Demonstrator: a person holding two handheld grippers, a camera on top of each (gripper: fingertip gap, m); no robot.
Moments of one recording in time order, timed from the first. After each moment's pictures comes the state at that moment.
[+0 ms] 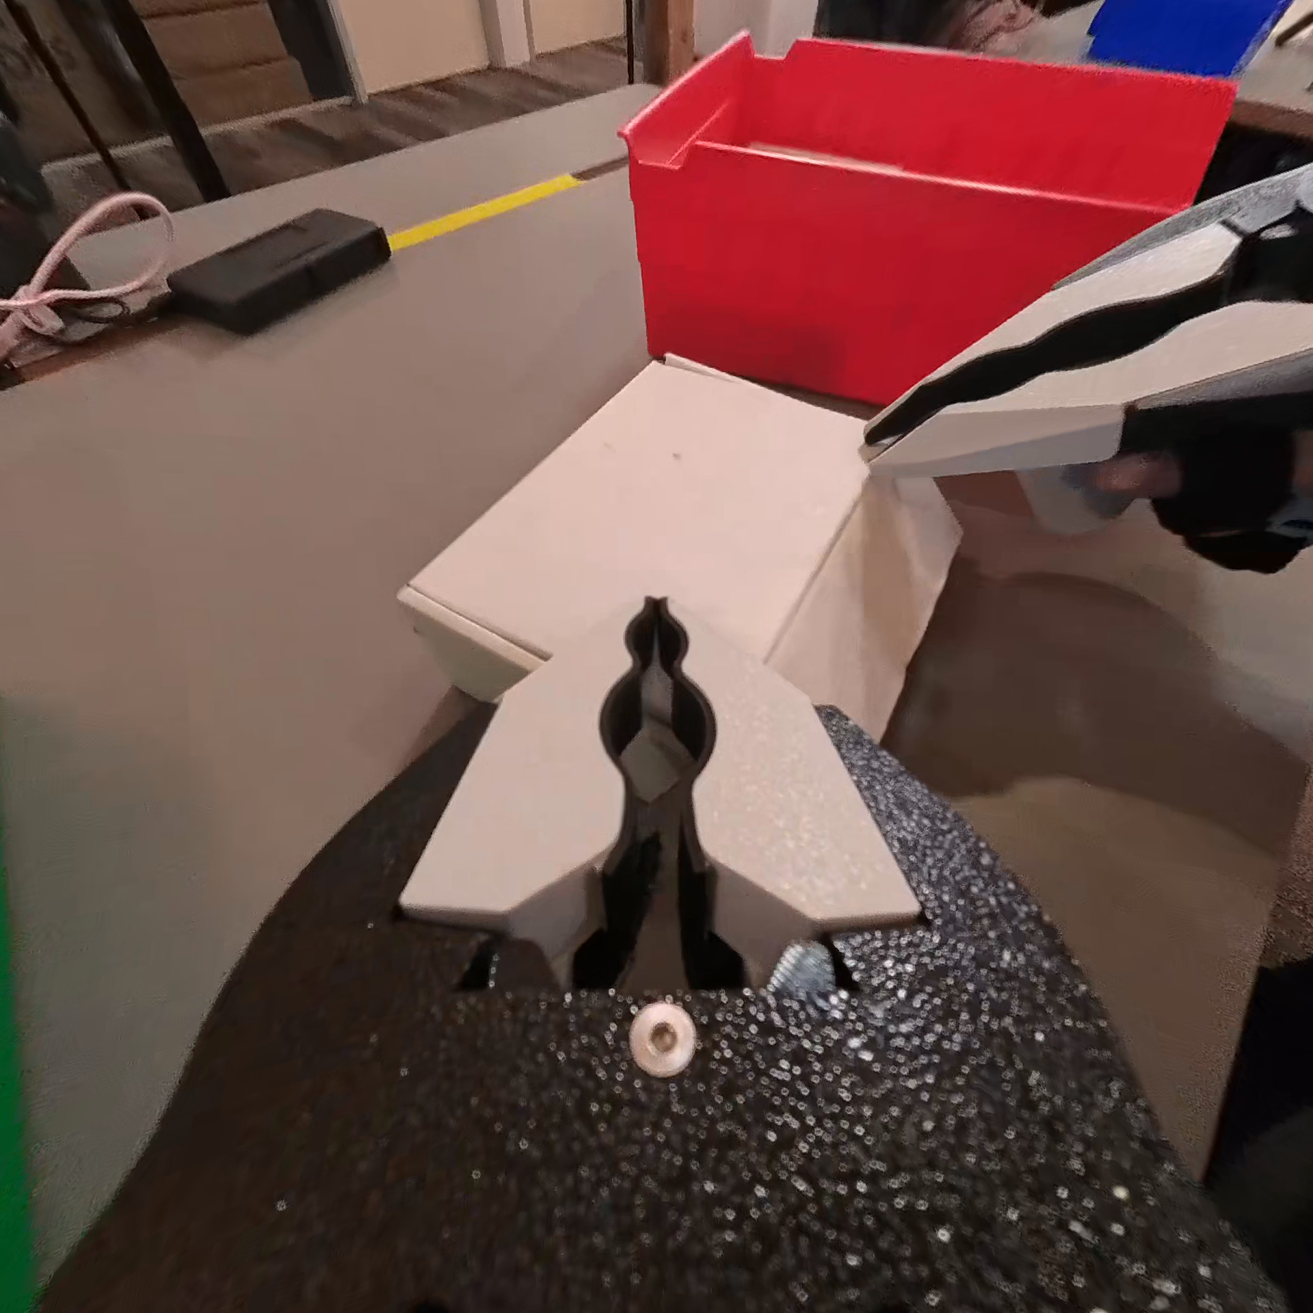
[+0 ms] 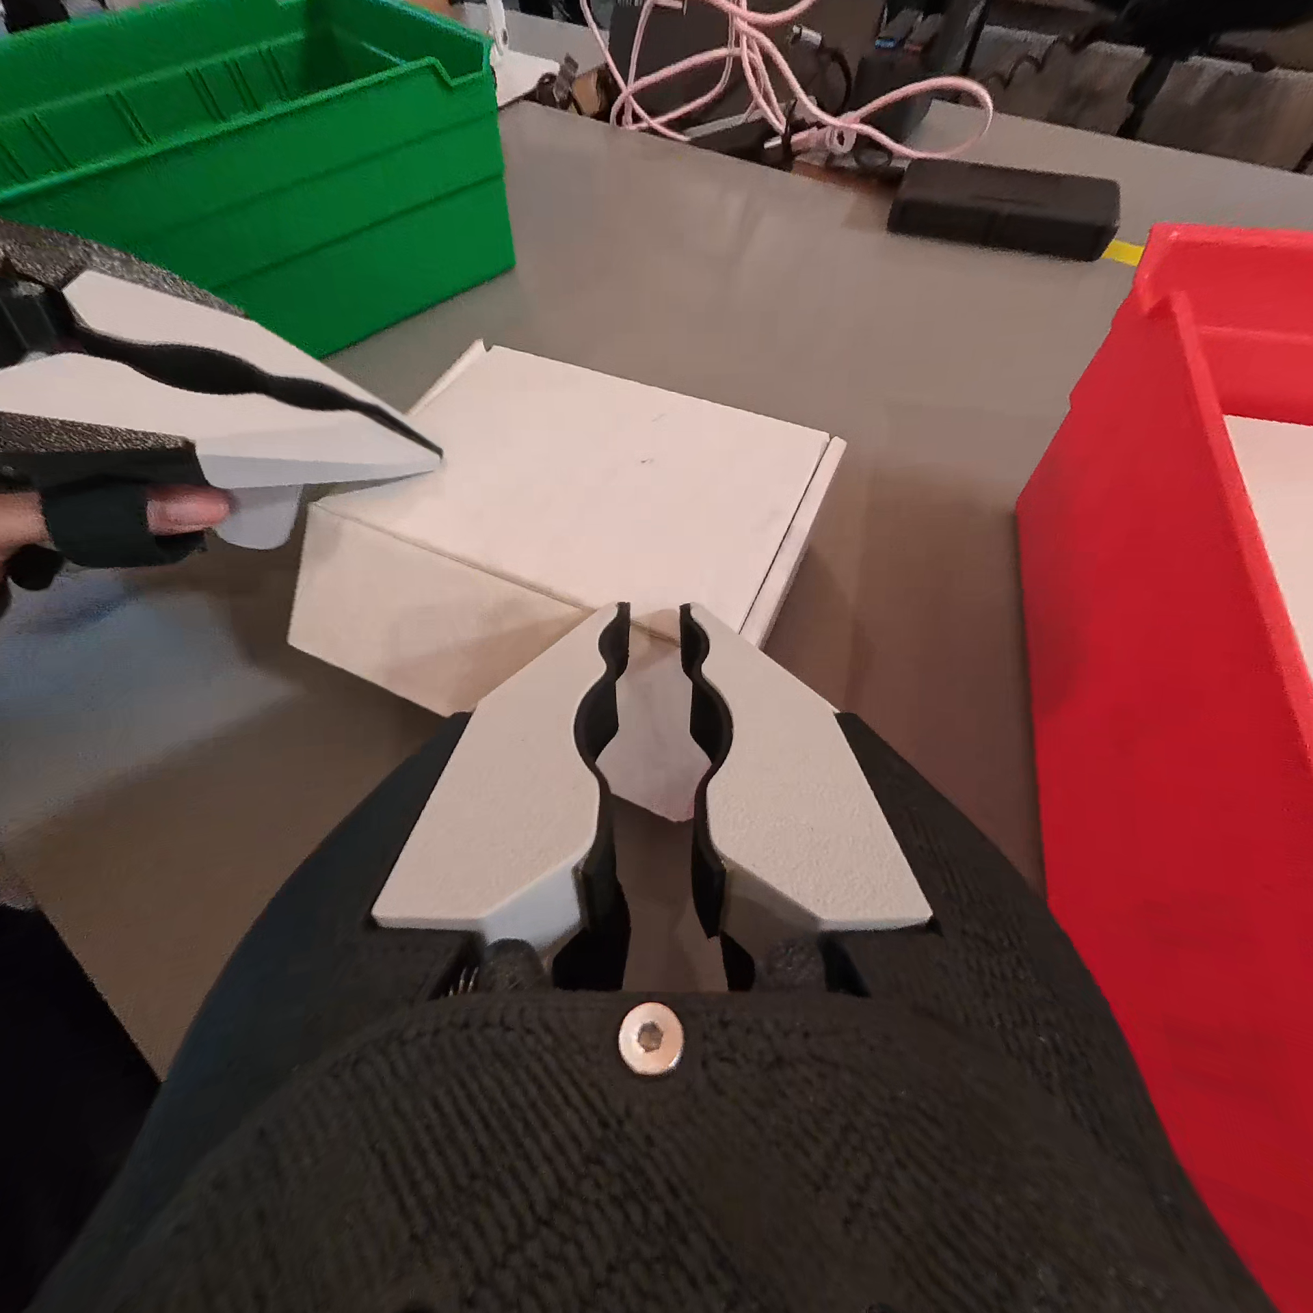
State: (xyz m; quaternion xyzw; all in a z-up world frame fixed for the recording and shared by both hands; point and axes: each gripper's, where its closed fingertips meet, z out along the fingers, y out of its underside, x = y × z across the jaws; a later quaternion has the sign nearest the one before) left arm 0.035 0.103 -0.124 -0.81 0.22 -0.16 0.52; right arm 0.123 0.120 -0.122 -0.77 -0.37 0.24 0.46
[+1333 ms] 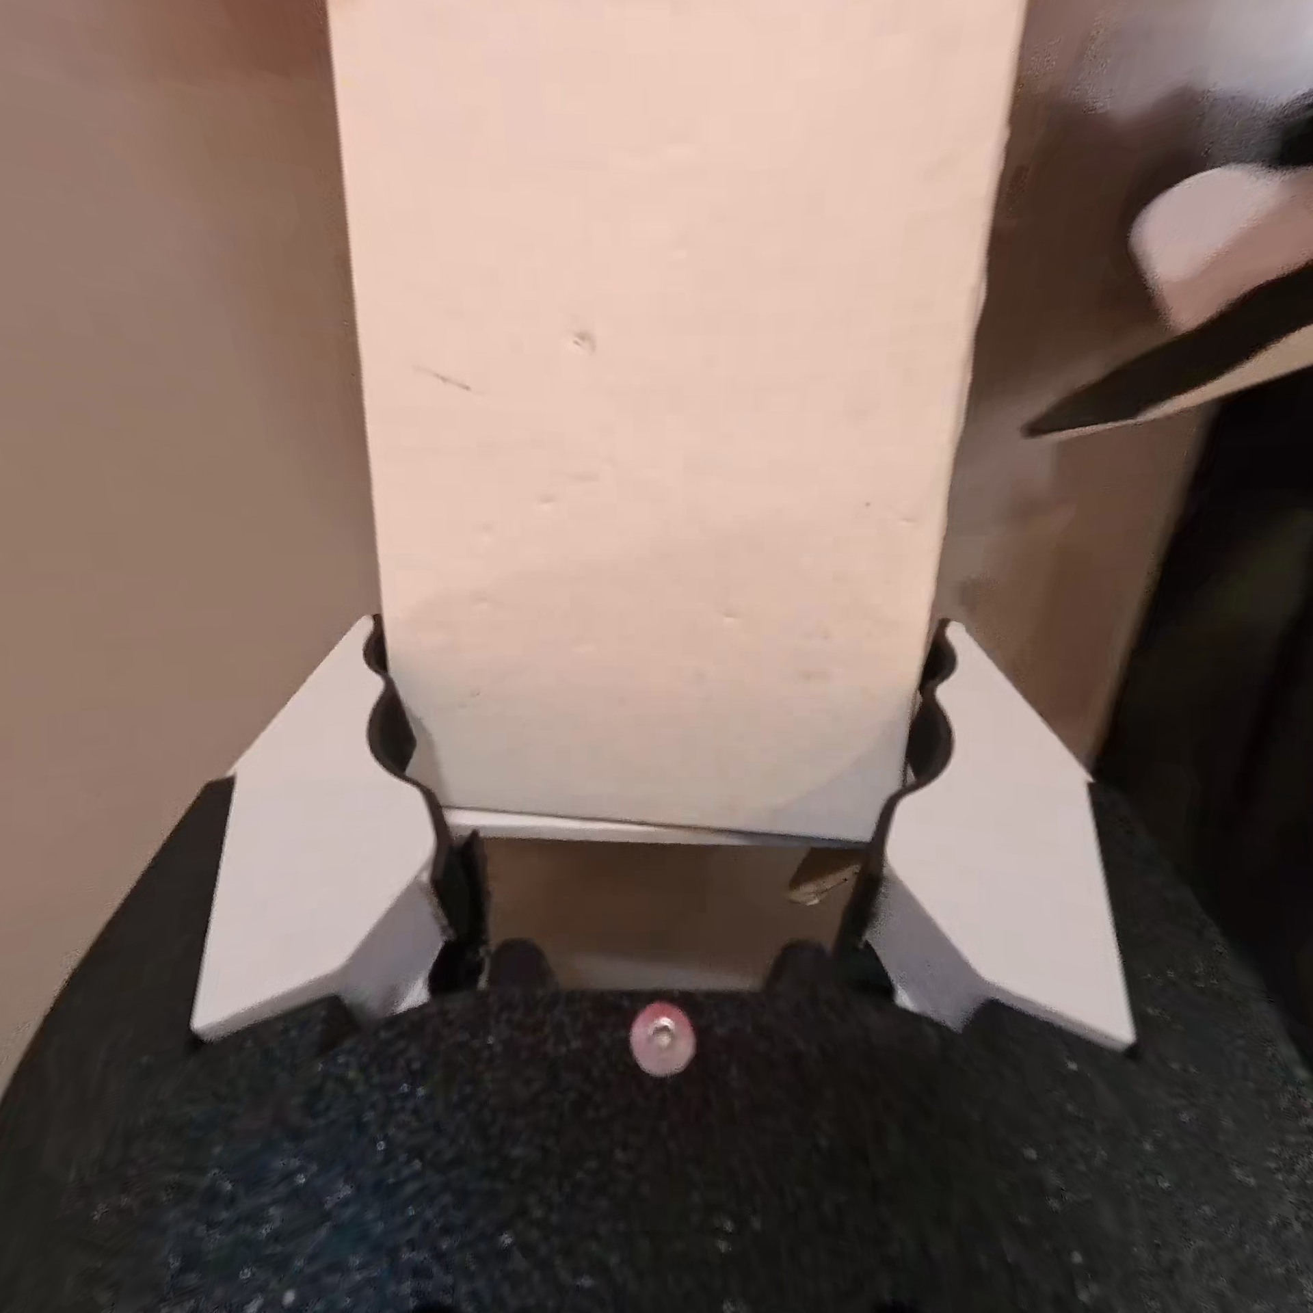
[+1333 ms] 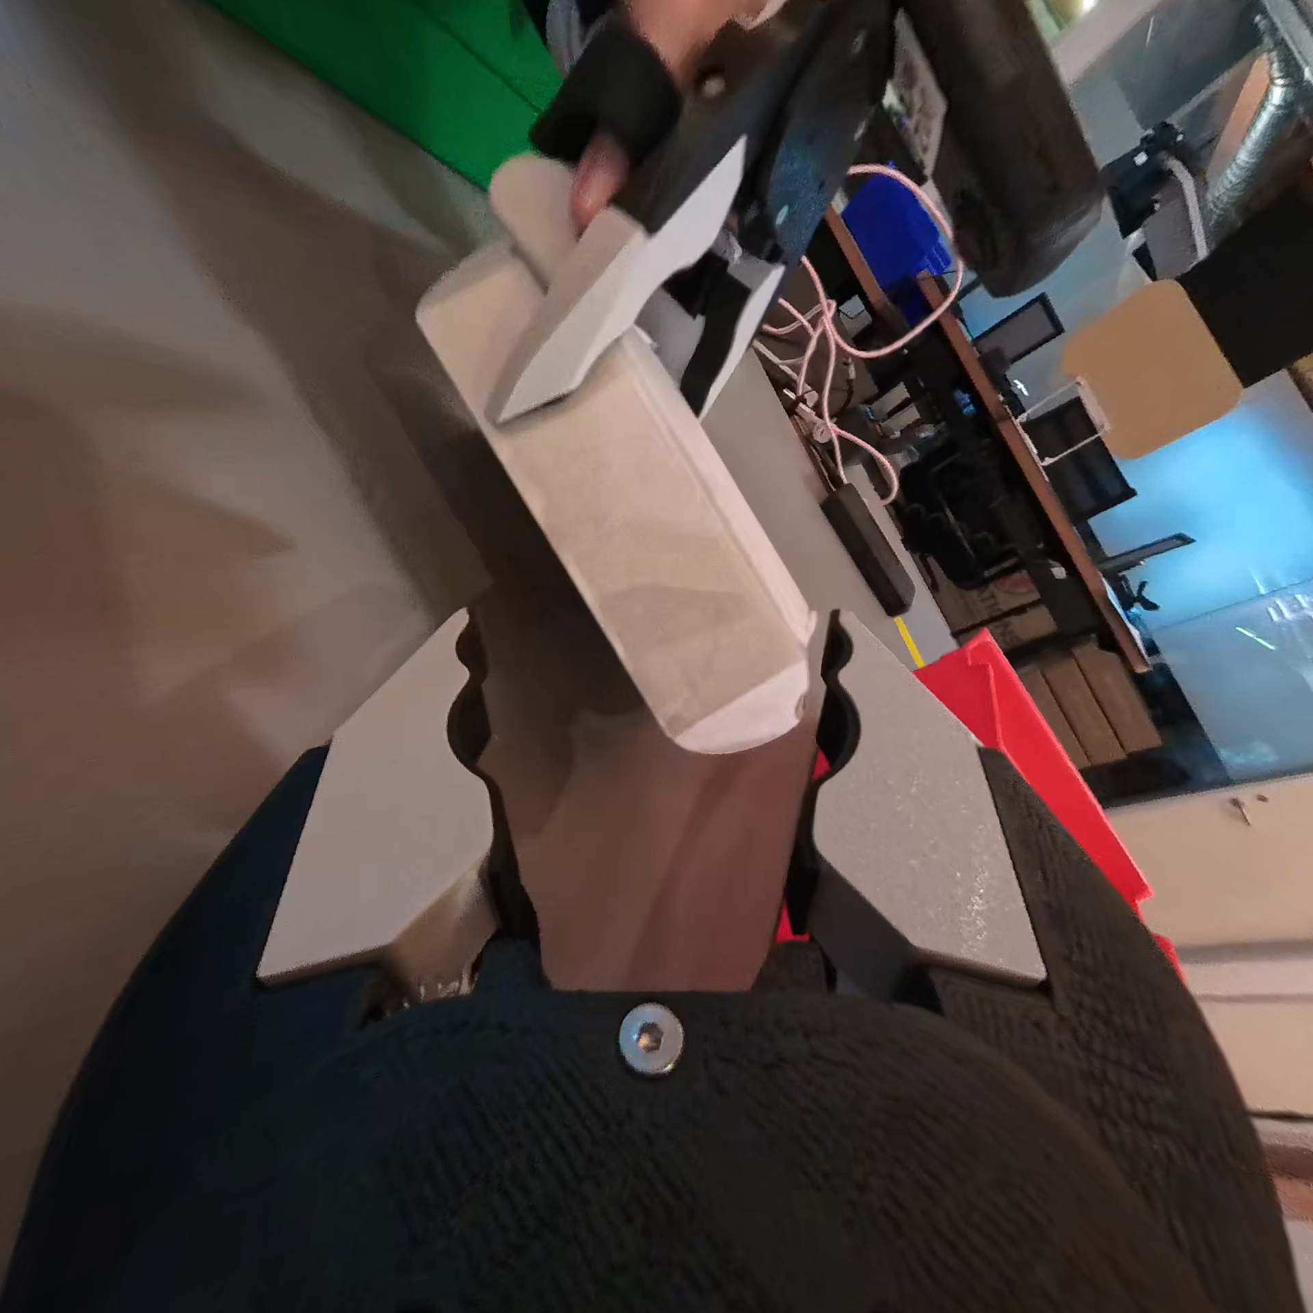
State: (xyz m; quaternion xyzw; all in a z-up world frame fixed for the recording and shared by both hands) left arm 0.041 0.120 -0.167 -0.84 0.51 -0.19 0.08; right arm 0.125 0.085 -0.116 -0.53 -0.61 0.03 0.59
